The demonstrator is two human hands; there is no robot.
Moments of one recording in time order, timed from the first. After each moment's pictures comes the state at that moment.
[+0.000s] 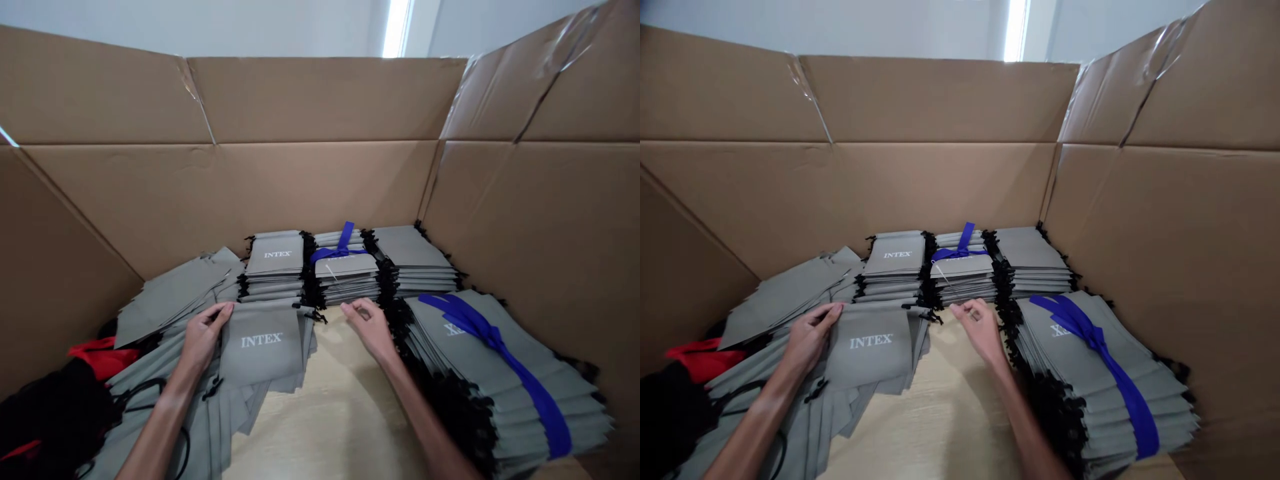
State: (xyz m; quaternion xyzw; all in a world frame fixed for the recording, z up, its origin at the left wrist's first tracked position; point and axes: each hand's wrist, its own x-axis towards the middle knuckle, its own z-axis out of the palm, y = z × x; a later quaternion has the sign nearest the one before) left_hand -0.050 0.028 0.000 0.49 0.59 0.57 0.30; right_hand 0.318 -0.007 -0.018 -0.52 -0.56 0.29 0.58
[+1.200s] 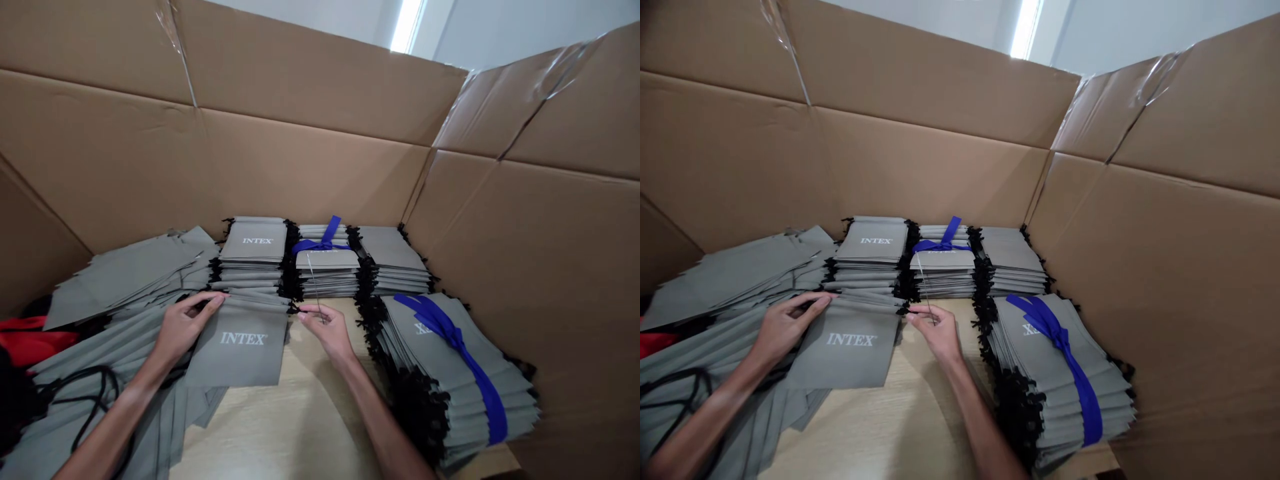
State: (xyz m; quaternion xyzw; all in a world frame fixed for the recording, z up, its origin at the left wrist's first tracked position) left_hand -0.023 0.017 0.000 0.60 0.59 0.50 0.21; right_hand 0.284 -0.013 -0.029 -0.47 -0.48 0.48 0.56
